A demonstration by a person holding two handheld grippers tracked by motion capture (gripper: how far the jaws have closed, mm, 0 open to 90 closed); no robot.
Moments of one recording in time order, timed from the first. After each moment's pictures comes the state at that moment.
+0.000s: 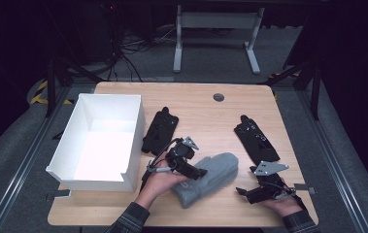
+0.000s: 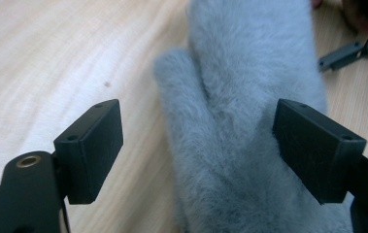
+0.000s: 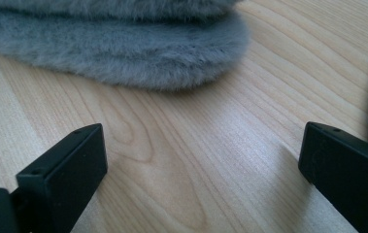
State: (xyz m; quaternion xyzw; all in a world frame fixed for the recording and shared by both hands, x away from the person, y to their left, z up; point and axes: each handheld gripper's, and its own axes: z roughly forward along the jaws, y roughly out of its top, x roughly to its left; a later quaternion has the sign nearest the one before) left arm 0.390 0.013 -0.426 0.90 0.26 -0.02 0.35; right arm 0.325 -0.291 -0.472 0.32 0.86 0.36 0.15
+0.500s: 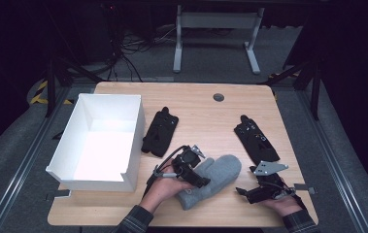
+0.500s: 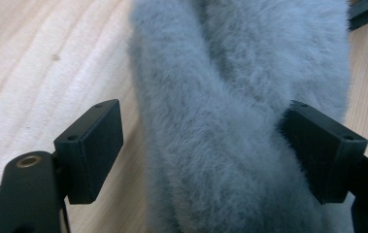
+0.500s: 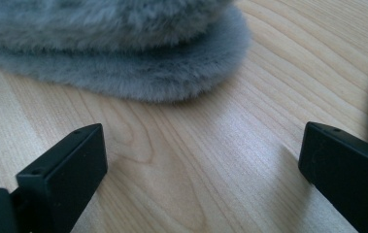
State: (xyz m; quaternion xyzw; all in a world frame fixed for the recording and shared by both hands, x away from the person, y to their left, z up) left arm 0.383 -0.001 -0.441 0.91 0.25 -0.05 0.32; right arm 0.326 -0.290 -0.472 0.32 0.86 0.36 0.15
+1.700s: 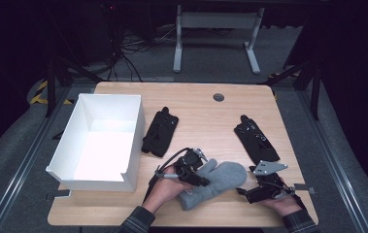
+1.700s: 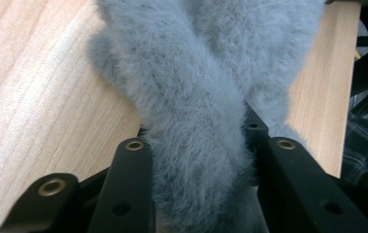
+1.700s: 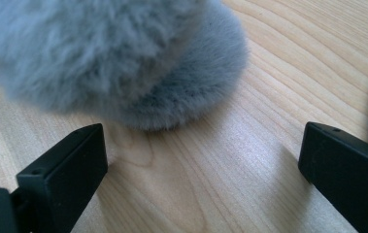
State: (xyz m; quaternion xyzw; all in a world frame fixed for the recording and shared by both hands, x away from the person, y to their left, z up) left arm 0.378 -0.004 -0.437 0.92 0.22 -0.10 0.32; right arm 0.327 -0.289 -0.472 0.32 0.86 0.36 0.15
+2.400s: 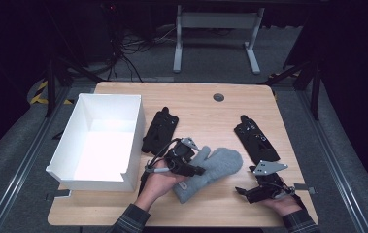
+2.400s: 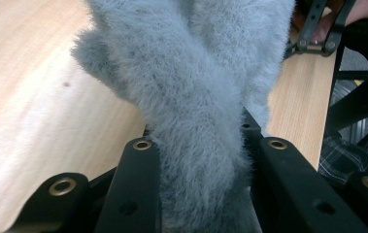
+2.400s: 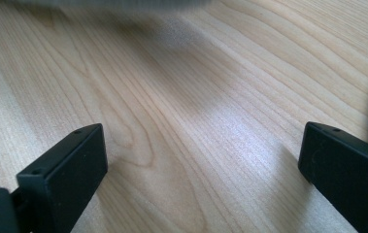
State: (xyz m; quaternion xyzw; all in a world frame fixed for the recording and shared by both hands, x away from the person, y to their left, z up) left arm 0.382 0.025 -0.394 0.90 0.24 -0.06 0.37; right arm 0.327 -0.289 -0.472 0.32 0.86 0.36 0.15
